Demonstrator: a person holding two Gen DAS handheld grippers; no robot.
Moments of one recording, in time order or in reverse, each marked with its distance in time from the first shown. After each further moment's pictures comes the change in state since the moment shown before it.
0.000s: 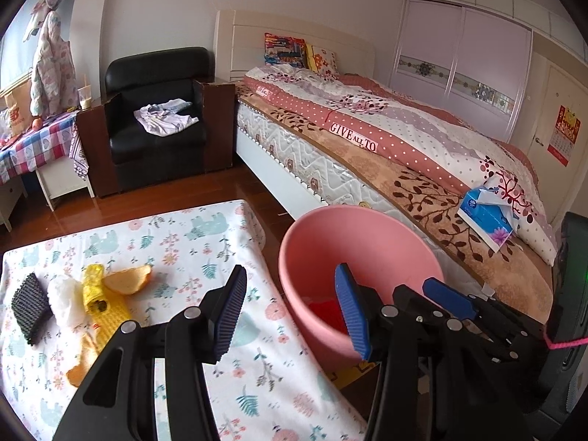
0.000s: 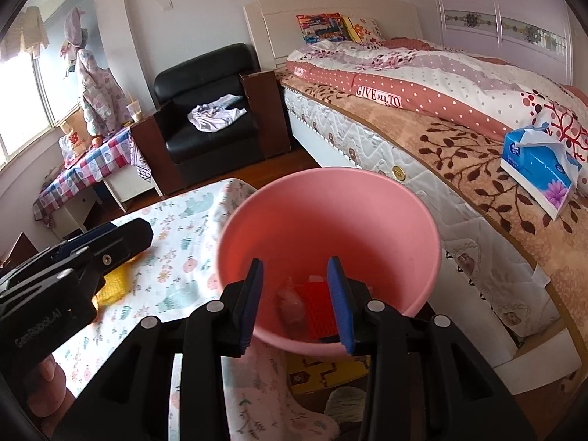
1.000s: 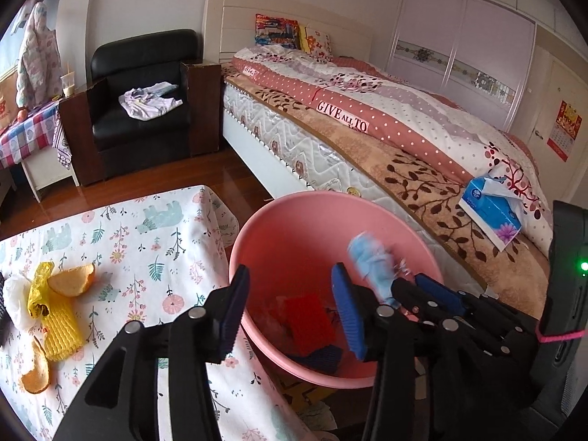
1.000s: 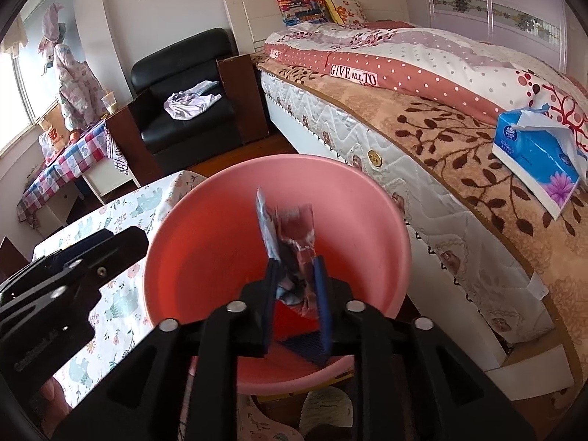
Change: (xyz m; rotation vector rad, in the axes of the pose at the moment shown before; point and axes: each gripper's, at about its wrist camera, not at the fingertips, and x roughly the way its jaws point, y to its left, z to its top) left arm 0.068 -0.040 0.006 -0.002 0.063 -0.031; right arm 0.051 -0.053 0.014 0.019 0.077 -0.067
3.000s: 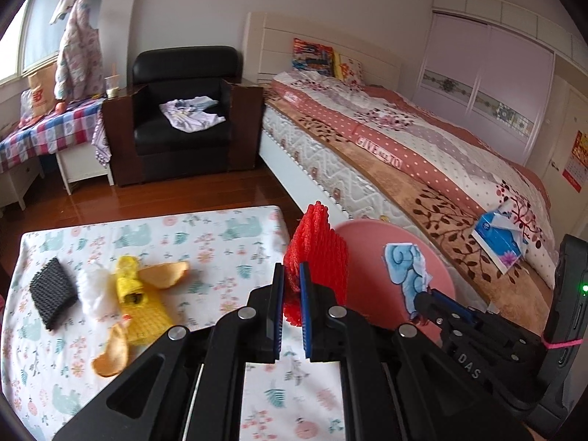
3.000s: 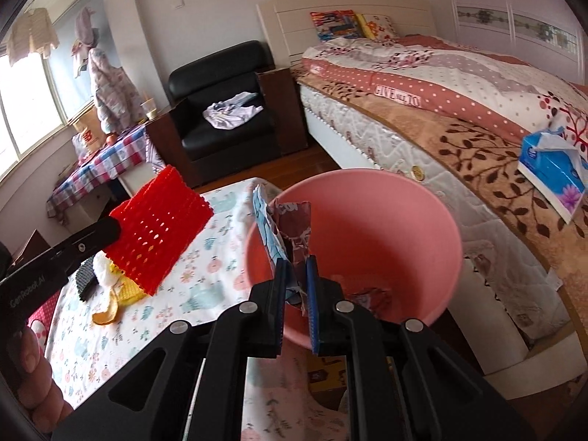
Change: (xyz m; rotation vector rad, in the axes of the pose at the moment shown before) left arm -0.087 0.058 -0.002 -0.079 -0.078 0.078; right arm -0.048 0.051 -0.009 -0.022 -0.046 0.115
